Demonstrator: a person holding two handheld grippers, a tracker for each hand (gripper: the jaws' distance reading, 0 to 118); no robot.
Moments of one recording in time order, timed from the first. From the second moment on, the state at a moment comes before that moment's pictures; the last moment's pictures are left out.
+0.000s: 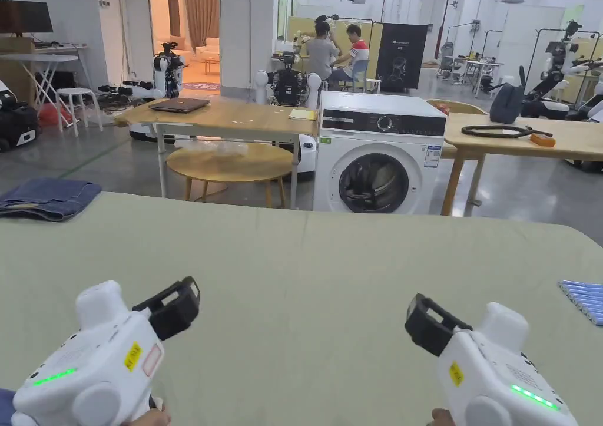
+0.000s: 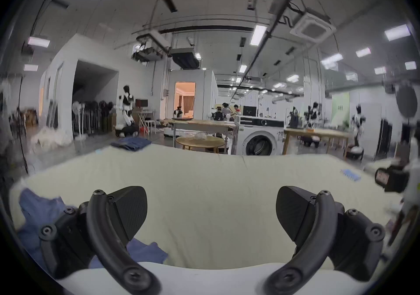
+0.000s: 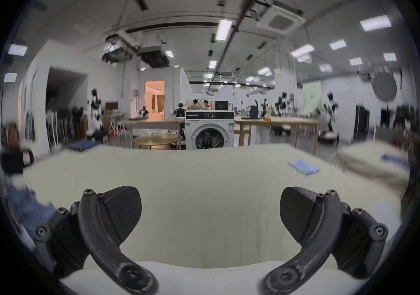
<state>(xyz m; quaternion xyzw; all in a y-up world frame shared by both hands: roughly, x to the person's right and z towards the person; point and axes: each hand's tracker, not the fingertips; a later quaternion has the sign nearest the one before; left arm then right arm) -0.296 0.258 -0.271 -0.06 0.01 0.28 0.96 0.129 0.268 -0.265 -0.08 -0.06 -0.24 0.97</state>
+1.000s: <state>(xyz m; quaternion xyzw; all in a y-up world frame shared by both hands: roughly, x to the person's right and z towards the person) -0.259 0.274 -0.263 -0.04 0.05 0.05 1.00 0.111 0.263 -0.270 -0.10 -0.04 -0.03 0.99</state>
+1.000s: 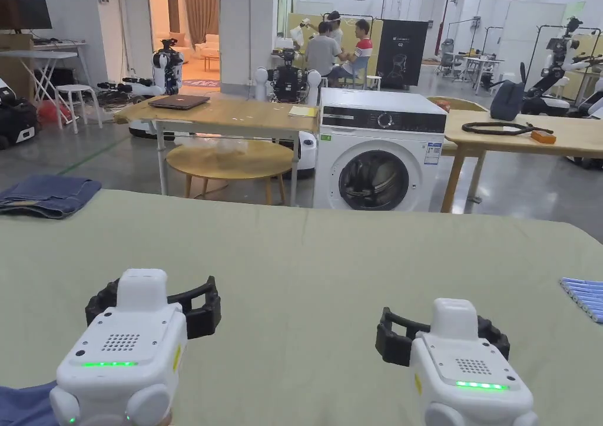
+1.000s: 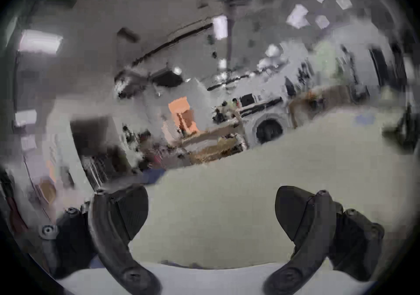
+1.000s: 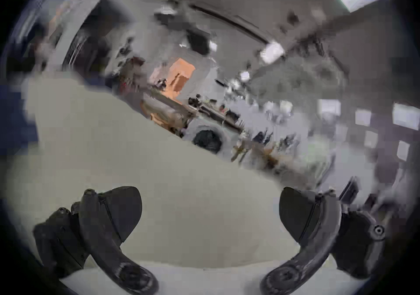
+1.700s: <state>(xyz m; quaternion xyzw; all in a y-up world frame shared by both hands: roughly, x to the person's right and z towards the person) -0.251 0.282 -0.269 -0.01 0.05 -0.01 1.00 0.102 0.275 -0.266 -0.10 -0.06 -0.01 0.99</state>
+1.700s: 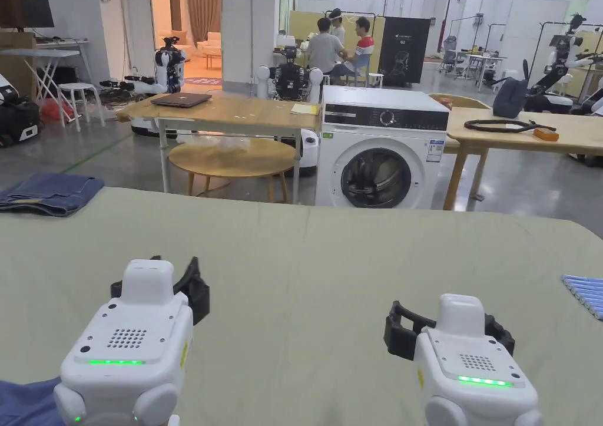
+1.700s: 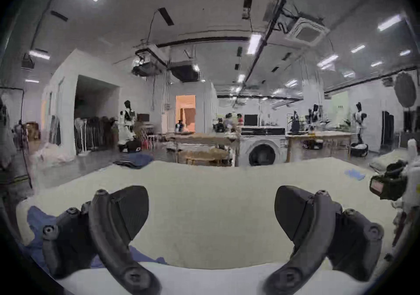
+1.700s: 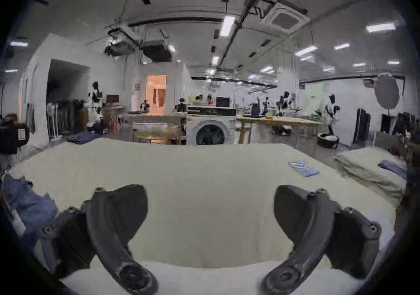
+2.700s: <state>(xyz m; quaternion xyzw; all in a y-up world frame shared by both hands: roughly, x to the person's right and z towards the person) -0.307 0.295 -0.233 -0.05 0.08 0.03 1.00 0.058 0.290 -0.261 -0.08 -0.03 0.00 1.00</state>
